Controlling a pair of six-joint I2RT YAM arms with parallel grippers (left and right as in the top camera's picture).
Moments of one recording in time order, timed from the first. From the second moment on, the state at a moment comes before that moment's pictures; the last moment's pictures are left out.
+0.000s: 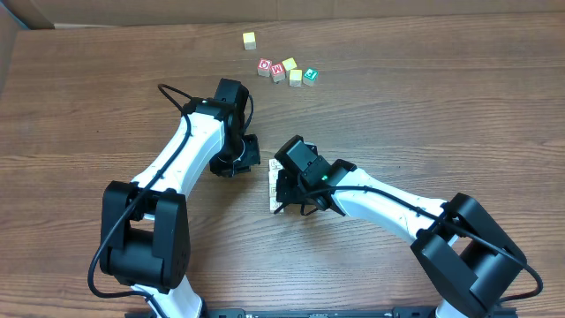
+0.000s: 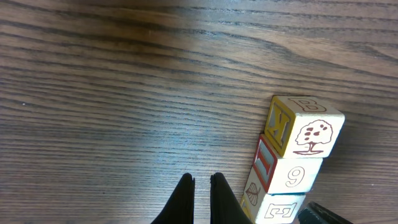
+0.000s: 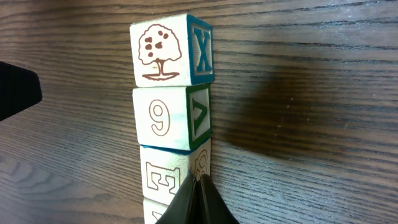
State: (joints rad) left arm -0.24 1.86 1.32 -0.99 0.11 -0.39; right arm 0.80 1.85 1.11 -0.38 -0.12 0.85
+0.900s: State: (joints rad) left arm -0.10 1.62 1.42 -1.14 0.00 -0.39; right arm 0.39 1.68 1.25 -0.78 -0.07 0.43
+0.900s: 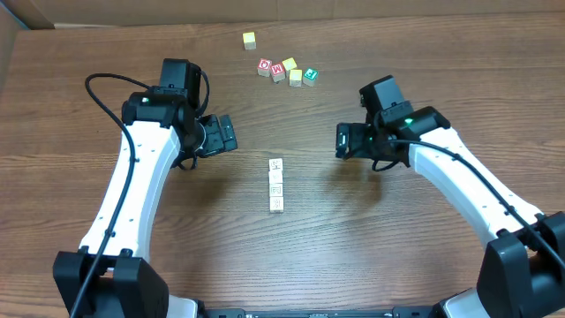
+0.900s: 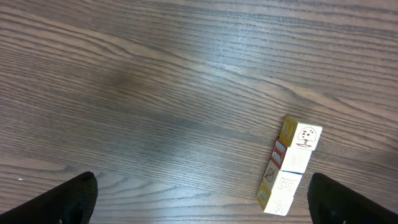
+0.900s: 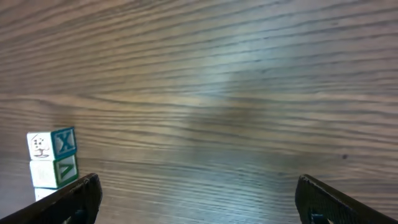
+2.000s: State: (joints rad) left arm -0.10 1.63 1.42 -1.15 0.00 -0.39; right arm 0.39 1.68 1.25 -0.78 -0.06 0.42
